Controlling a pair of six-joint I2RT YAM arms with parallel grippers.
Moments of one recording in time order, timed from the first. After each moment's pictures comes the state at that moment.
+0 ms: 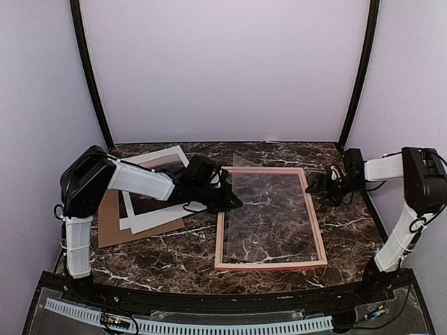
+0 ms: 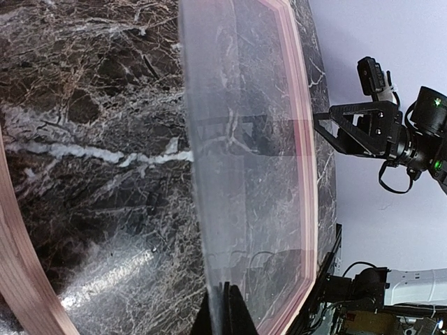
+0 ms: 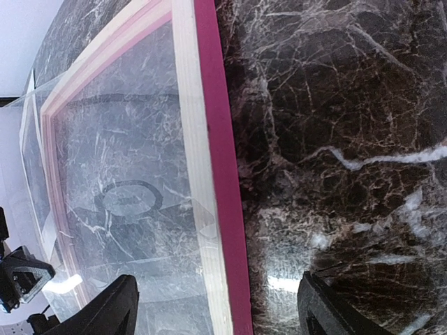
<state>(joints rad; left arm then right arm) -0.79 2.06 1.29 0.11 0.43 -0.95 0.01 1.71 0.92 -0.30 -0.56 0.39</state>
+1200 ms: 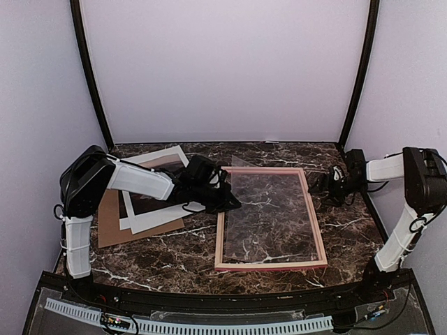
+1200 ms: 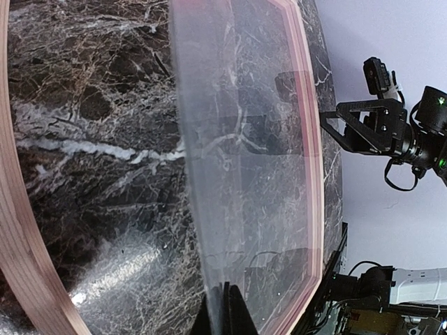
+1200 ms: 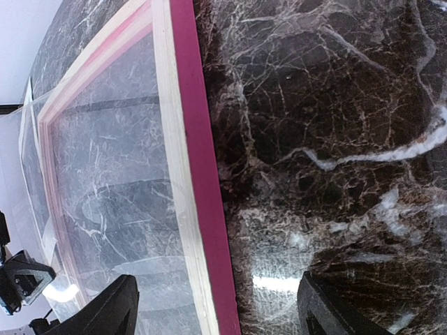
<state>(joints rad) -0.78 2.06 1.29 0.08 0.43 -0.93 -0.02 1.71 0.91 -0.30 -0.56 0.39</state>
